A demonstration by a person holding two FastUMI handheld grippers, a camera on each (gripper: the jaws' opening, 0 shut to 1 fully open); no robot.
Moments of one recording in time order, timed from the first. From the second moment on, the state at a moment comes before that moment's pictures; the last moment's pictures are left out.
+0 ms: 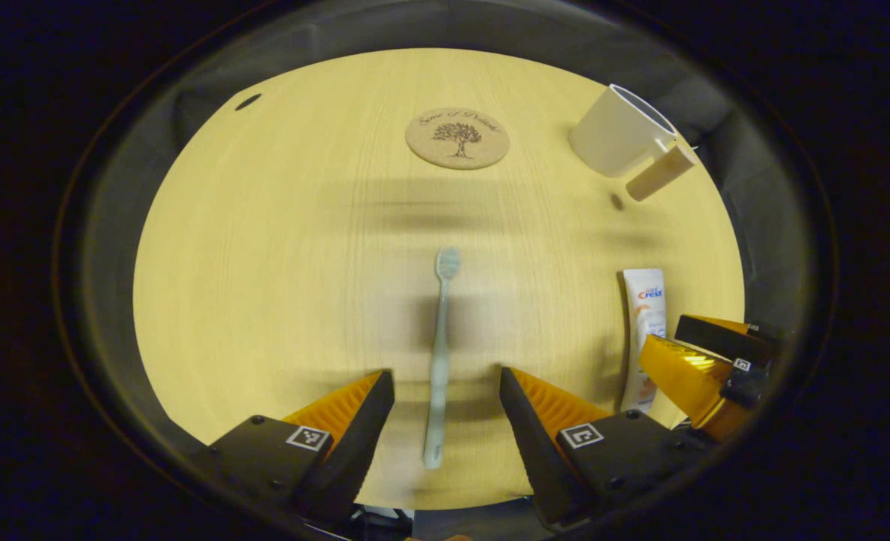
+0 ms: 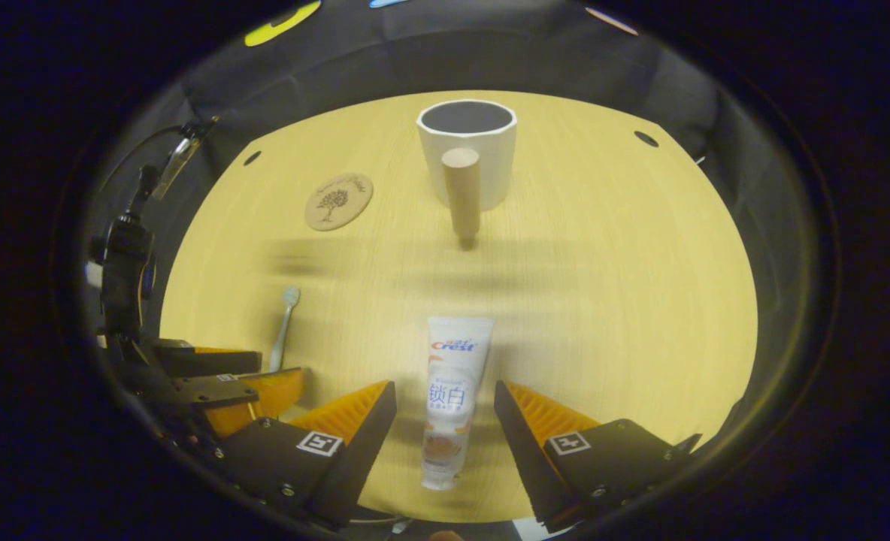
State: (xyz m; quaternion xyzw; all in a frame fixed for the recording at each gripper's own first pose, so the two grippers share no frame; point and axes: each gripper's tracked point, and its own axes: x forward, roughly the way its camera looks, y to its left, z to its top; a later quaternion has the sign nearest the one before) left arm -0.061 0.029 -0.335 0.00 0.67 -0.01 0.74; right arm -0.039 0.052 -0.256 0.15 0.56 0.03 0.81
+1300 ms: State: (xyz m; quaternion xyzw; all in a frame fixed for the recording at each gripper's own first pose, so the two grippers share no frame) left arm -0.051 0.028 -0.334 0.06 0.60 -0.05 0.79; right arm -0.049 0.040 -0.283 0.14 0.60 0.01 0.79
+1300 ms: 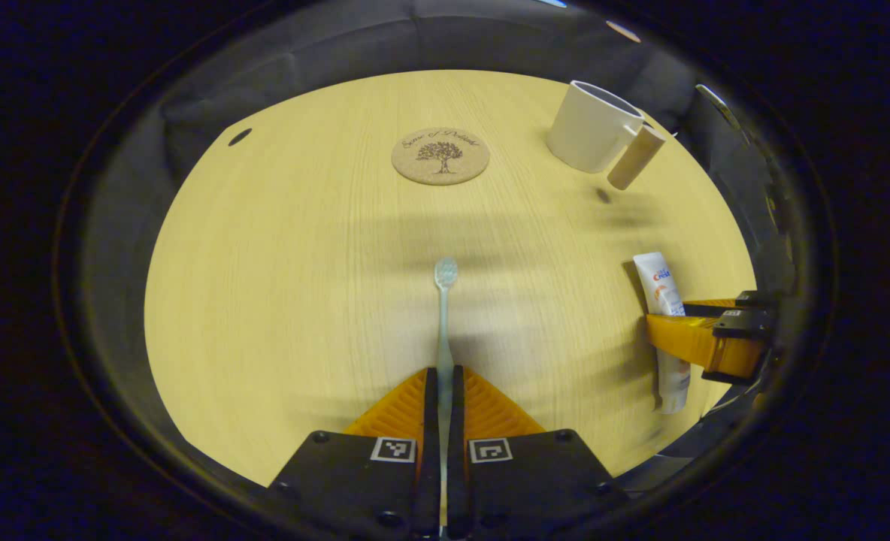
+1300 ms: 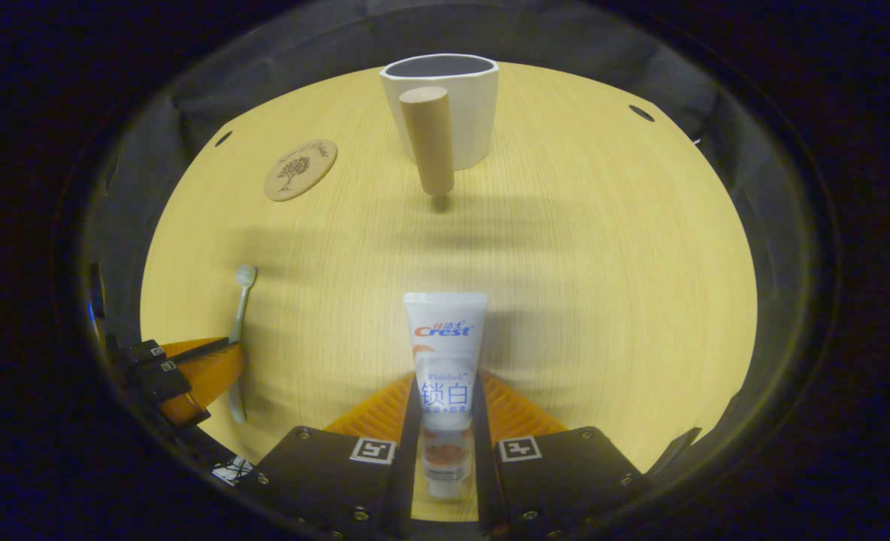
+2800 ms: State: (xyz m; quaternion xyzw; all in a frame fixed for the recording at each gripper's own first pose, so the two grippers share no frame) left arm 0.013 0.017 -0.133 -0.07 0.34 -0.06 0.94; right arm 0.082 -0.014 -0.076 0.16 0.20 0.03 0.97
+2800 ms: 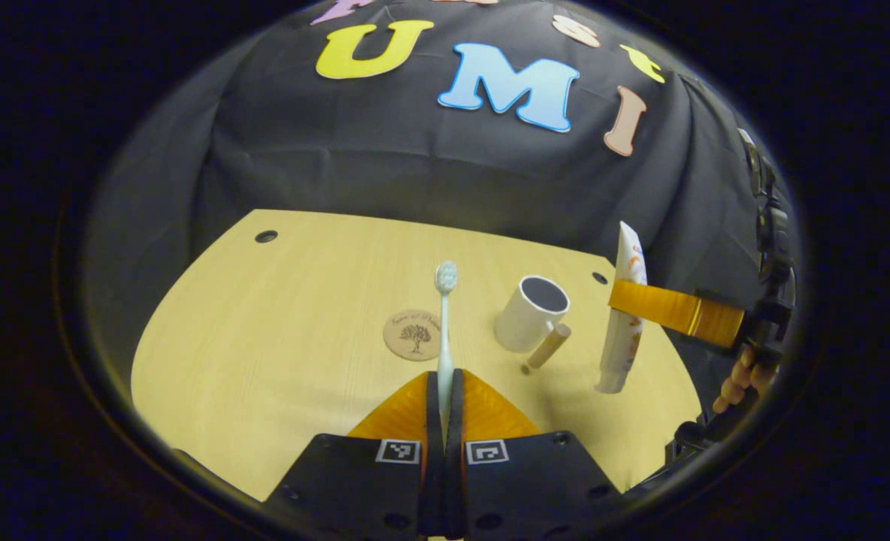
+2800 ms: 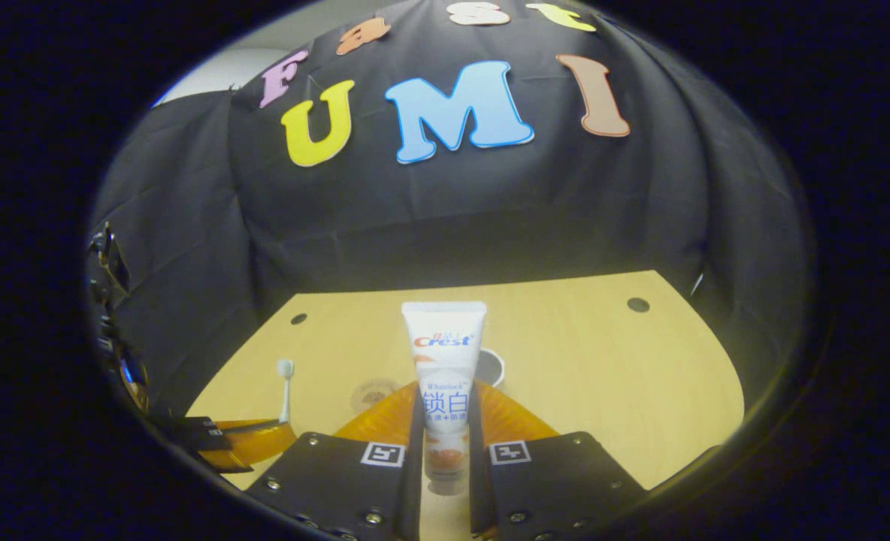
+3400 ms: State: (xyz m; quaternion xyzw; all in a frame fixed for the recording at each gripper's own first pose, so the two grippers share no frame) left arm 0.059 0.004 -0.089 -0.07 0.28 -0.06 0.95; right arm 0.184 -0.037 -0.055 0.16 0.07 0.02 0.98
